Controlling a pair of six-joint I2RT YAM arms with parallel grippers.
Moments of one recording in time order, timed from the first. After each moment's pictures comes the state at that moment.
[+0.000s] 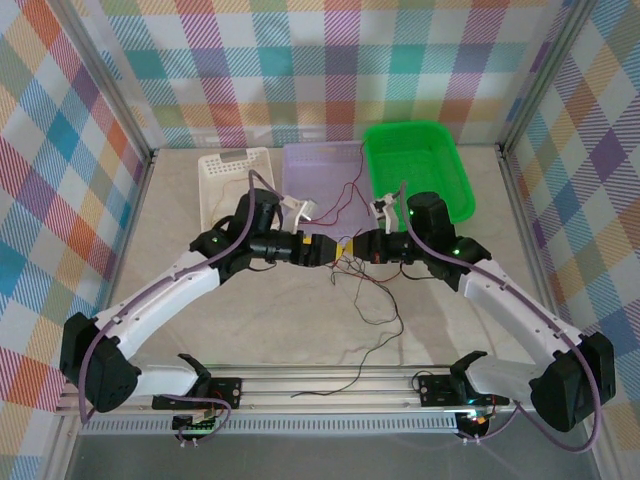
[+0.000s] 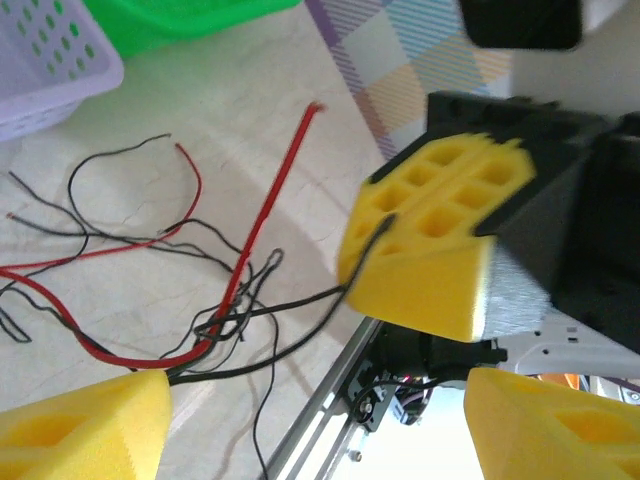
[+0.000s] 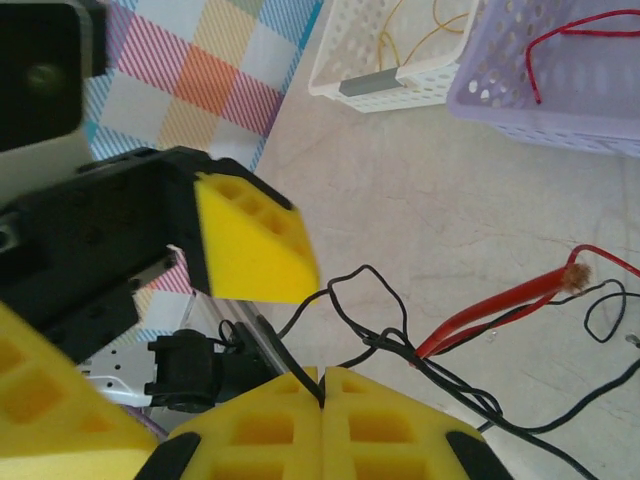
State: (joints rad) left arm -0.65 1.30 1.09 -0.41 0.62 -0.54; right arm 0.53 1.16 0.94 -0.35 -0.69 0.60
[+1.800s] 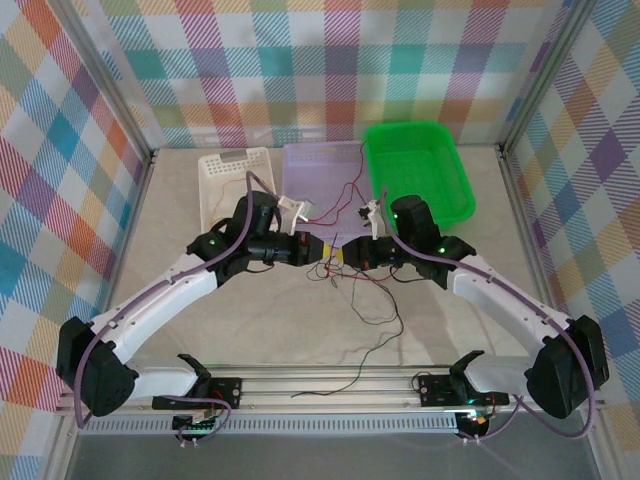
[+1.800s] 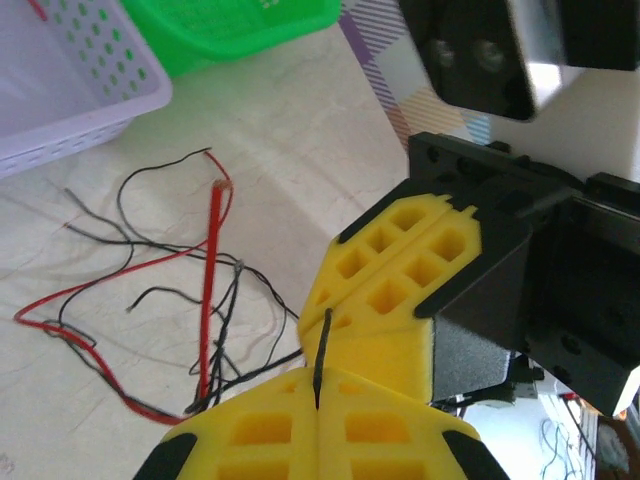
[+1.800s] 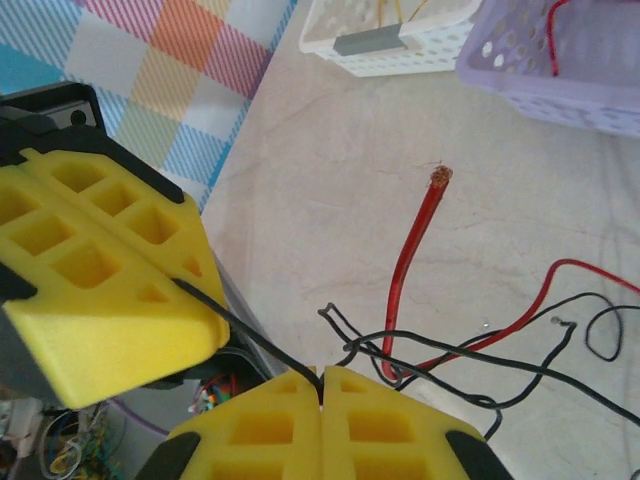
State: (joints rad) left arm -0.63 1.25 1.07 -0.42 0.52 -0.54; right arm 0.59 1.23 0.94 -0.34 -0.63 0.52
